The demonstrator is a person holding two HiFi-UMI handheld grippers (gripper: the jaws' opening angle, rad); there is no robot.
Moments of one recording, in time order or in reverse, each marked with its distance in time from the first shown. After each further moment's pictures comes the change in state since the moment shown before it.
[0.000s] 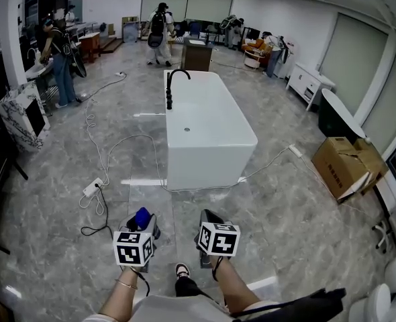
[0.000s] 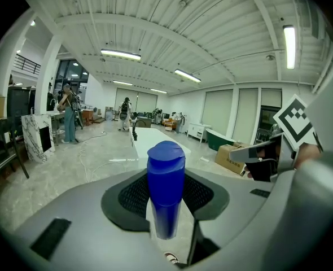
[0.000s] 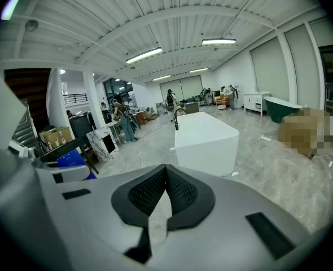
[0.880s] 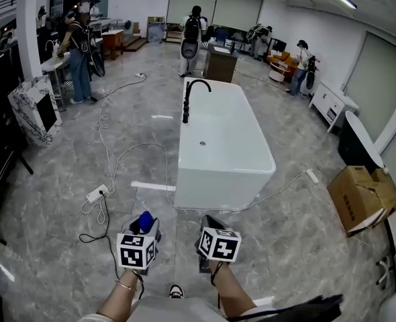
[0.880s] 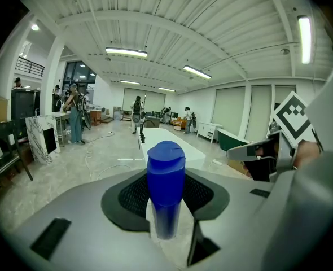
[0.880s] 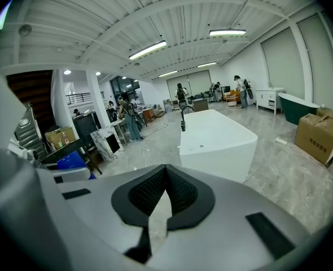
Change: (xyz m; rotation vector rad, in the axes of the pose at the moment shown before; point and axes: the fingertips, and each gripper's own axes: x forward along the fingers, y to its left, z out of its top) left arm 0.109 0.043 0.052 -0.017 0.008 0.091; right arm 0.127 -0.016 0.073 -0.022 0.035 0.090
